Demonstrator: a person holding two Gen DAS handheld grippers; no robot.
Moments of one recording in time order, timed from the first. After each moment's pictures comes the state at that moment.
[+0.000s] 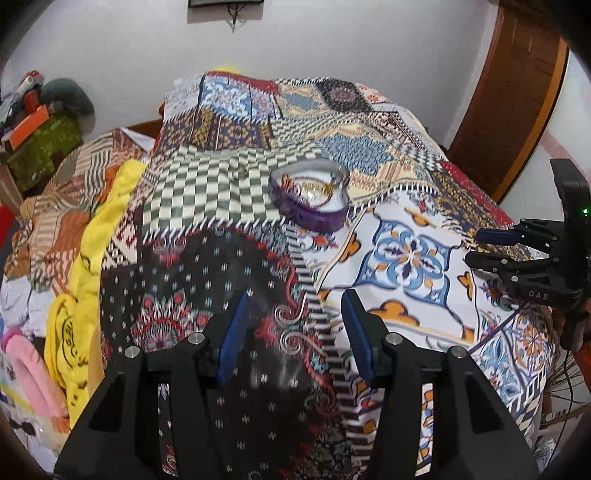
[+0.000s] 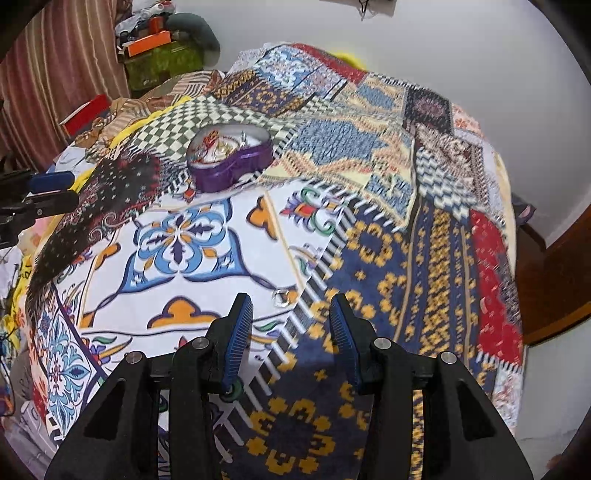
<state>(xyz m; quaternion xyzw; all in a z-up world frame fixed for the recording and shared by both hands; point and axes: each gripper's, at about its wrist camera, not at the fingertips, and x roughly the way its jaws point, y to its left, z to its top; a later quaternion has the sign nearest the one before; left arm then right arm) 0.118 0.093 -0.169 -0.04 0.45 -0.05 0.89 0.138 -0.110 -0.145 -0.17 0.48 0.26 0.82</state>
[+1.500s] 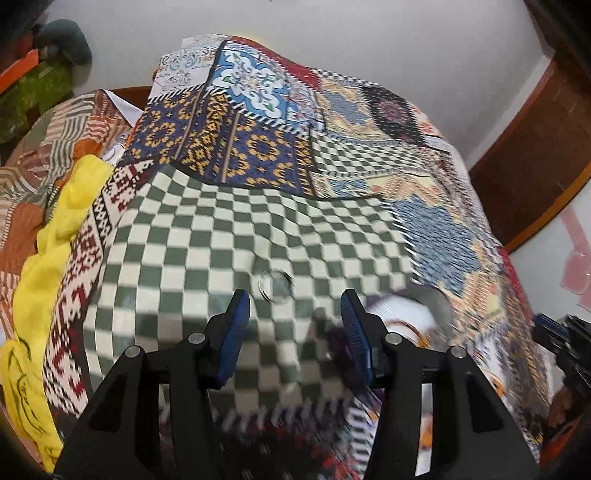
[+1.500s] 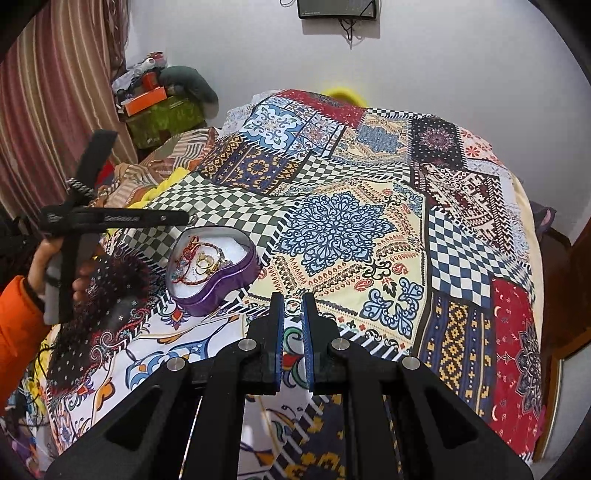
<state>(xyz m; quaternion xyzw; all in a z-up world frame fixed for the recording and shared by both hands) 0.323 0.165 -0.218 -0.14 0.47 -0.04 0.87 0.215 -0.094 -0.125 -0.08 0.42 0.30 0.85</state>
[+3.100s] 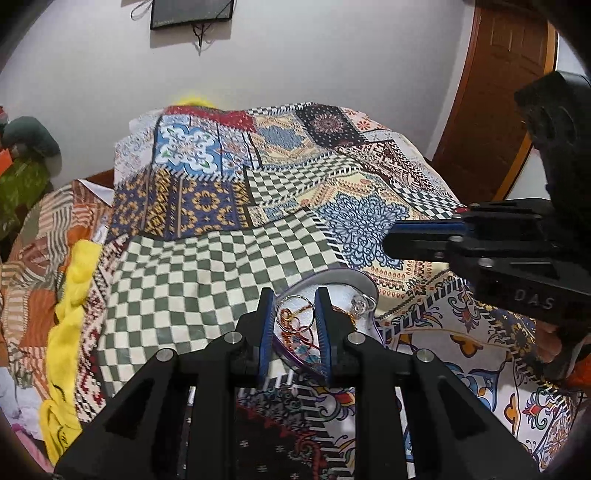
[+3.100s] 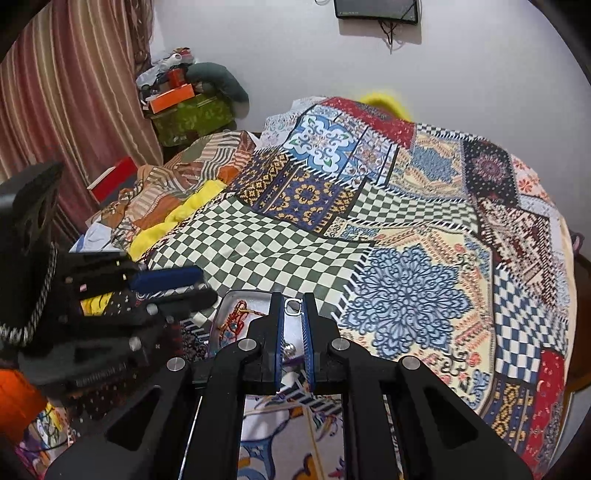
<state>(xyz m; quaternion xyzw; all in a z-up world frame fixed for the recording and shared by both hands) 0.274 0.099 -0.170 -0.02 0.40 -0.10 0.91 0.252 -0.011 -0.118 -0.08 0.42 0.35 0.83</state>
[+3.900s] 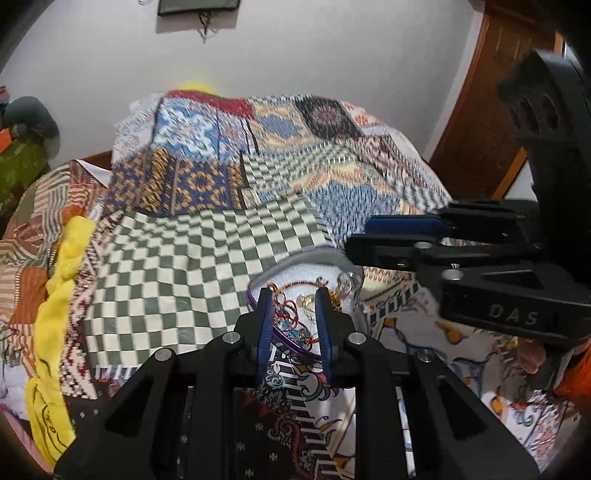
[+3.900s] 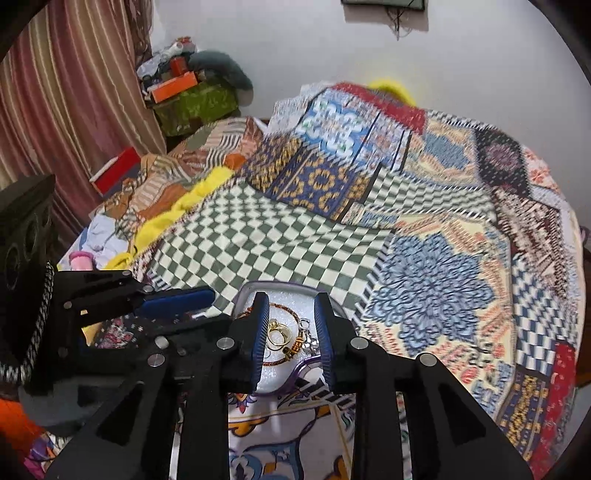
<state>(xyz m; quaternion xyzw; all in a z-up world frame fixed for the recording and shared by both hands) 0.254 0.100 -0.164 -0.05 0.41 -0.10 0.91 0.242 0.002 -0.117 -0.08 0.44 0.35 0.82</state>
